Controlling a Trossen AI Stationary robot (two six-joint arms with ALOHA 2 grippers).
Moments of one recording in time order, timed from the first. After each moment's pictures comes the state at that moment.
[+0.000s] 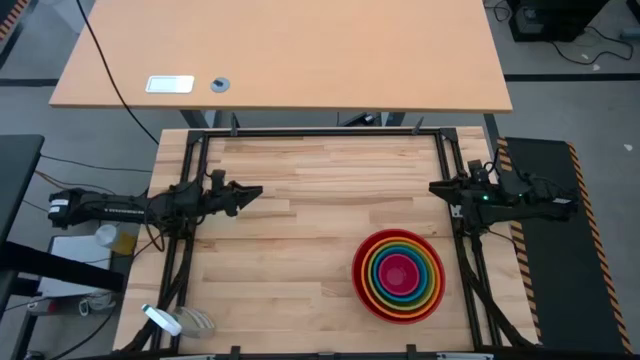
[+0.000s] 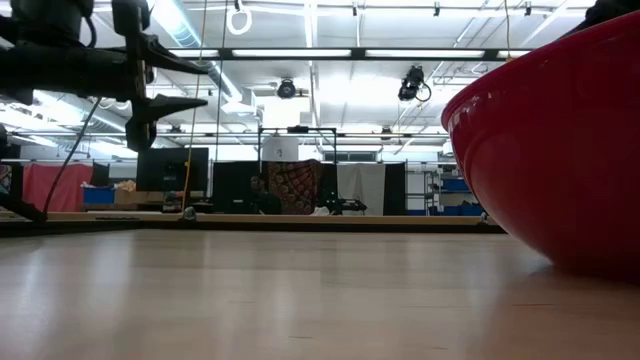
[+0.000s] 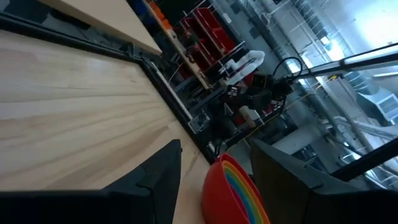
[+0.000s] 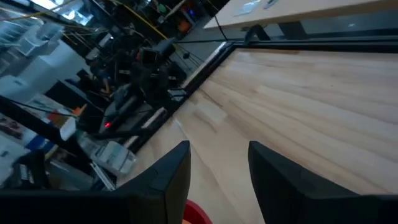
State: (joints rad) left arm 0.07 0.53 0.10 0.48 -0.23 -0.93; right arm 0.10 0.00 0.51 -0.73 0.35 0.81
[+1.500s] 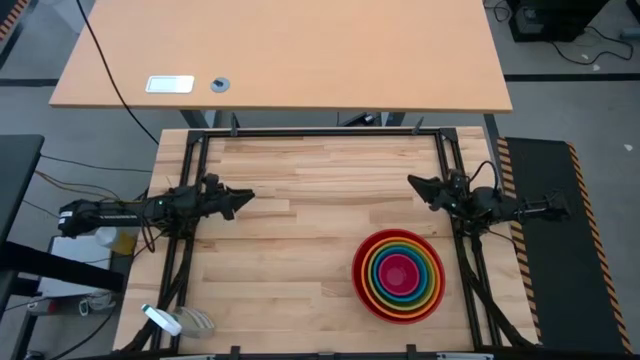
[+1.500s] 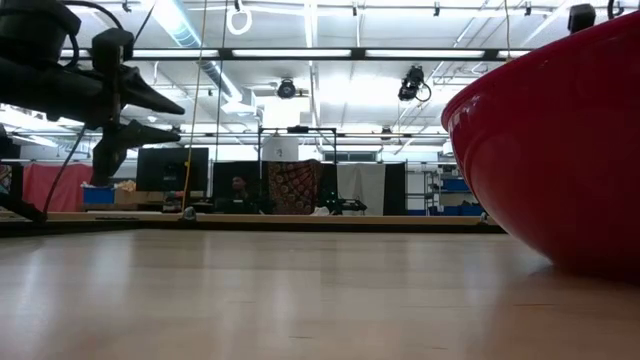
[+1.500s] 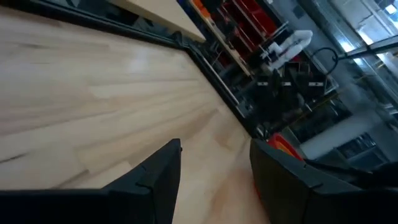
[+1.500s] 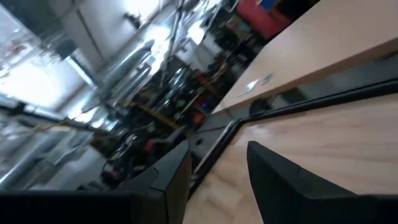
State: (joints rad) left arm 0.07 0.22 0.06 0.03 -0.29 -0.87; right arm 0.09 0.02 0.01 0.16 0.62 0.78
